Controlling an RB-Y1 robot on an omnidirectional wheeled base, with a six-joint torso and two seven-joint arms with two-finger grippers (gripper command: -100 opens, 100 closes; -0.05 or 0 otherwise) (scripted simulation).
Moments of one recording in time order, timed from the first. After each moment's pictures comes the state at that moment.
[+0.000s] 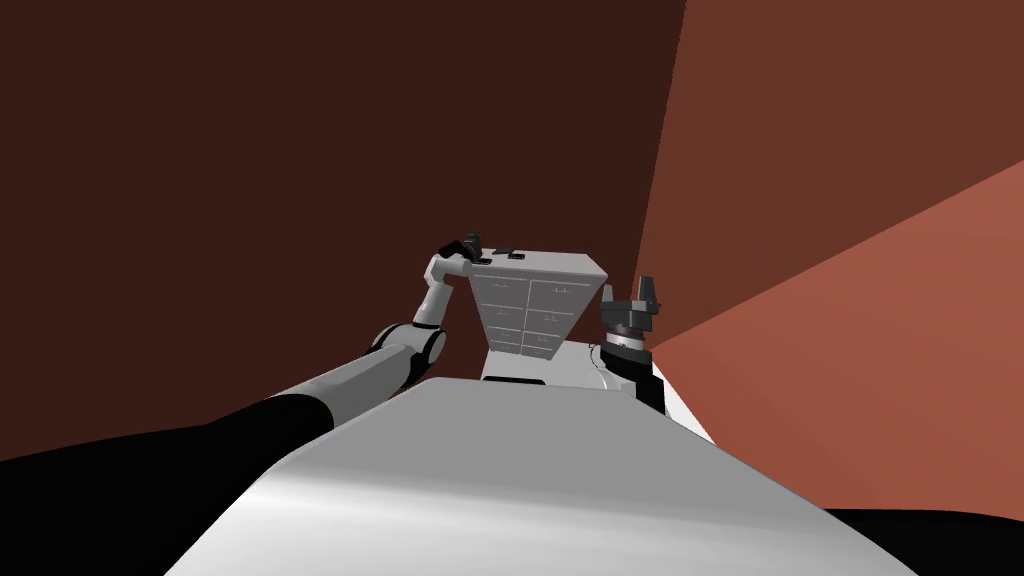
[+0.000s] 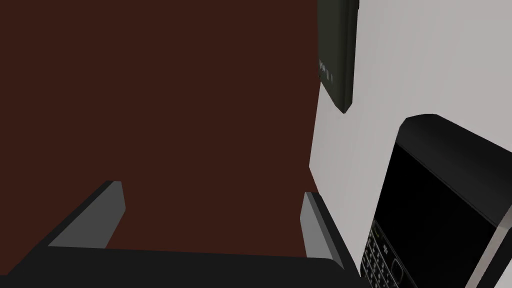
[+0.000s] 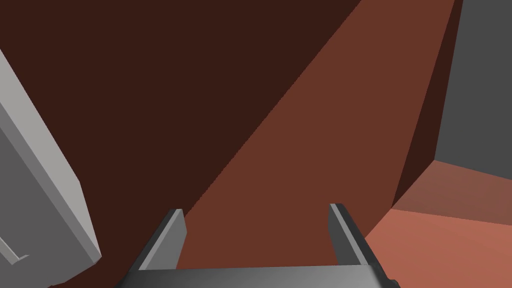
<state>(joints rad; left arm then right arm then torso) -0.72 0.34 0.04 -1.46 0.24 0.57 0.07 0.54 -0.01 0.03 -2.31 -0.12 -0.47 -0.07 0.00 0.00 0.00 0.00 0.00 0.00</state>
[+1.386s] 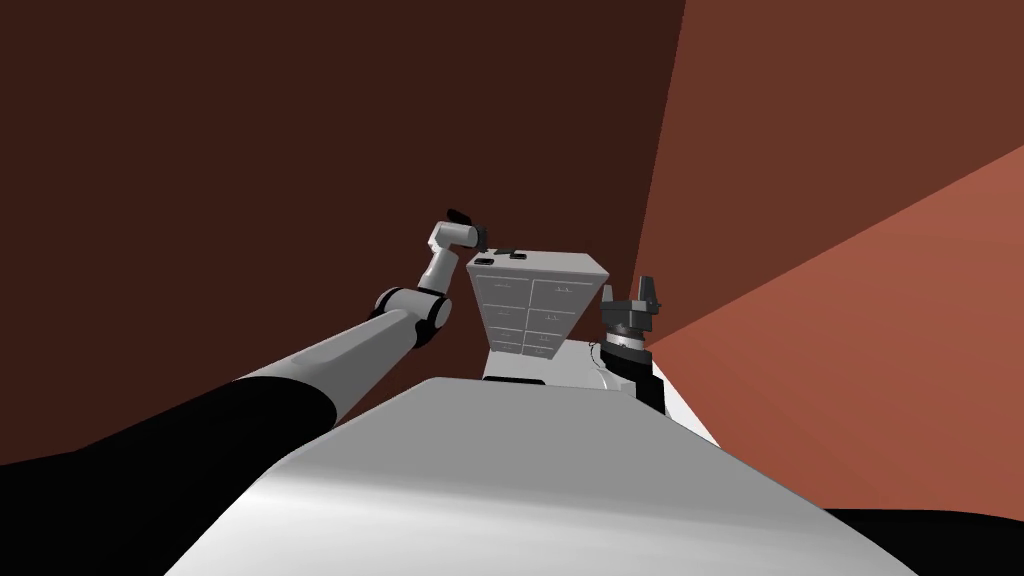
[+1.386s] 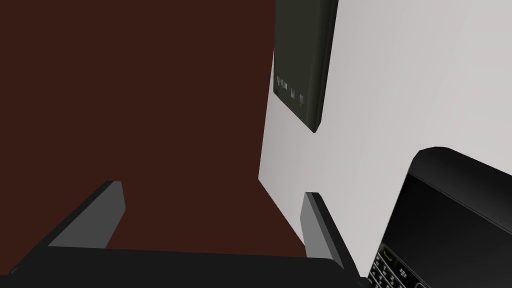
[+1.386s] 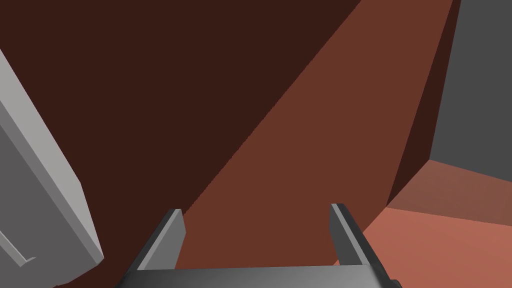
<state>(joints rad) -1.08 0.37 0.02 -1.14 0.29 0.97 0.15 0.54 -0.01 0.03 -2.31 -0.12 -0.47 -0.07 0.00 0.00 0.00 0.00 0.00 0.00</state>
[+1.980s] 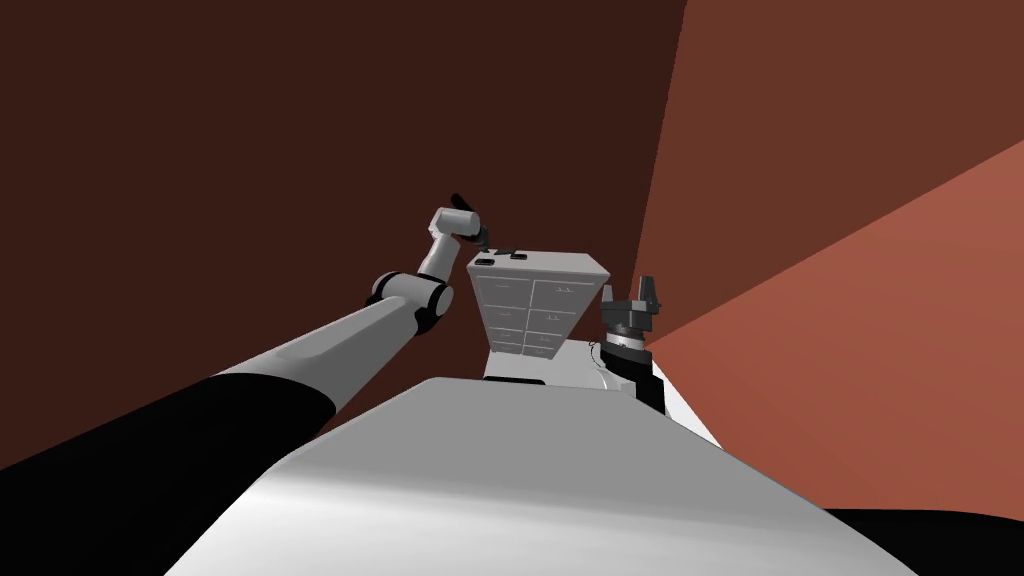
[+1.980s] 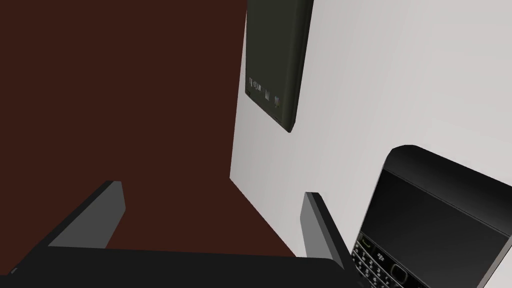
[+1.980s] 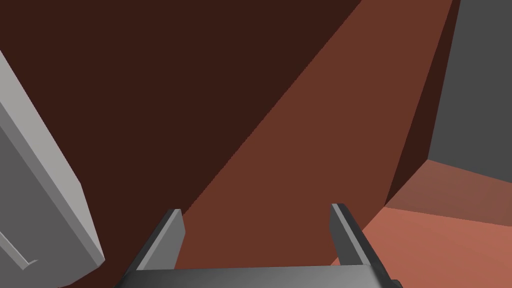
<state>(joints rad) -1.23 0.38 0.01 -1.00 0.32 1.13 0.18 0.54 -0.01 0.03 -2.31 -0.12 -0.47 -0.07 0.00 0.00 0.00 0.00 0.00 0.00</state>
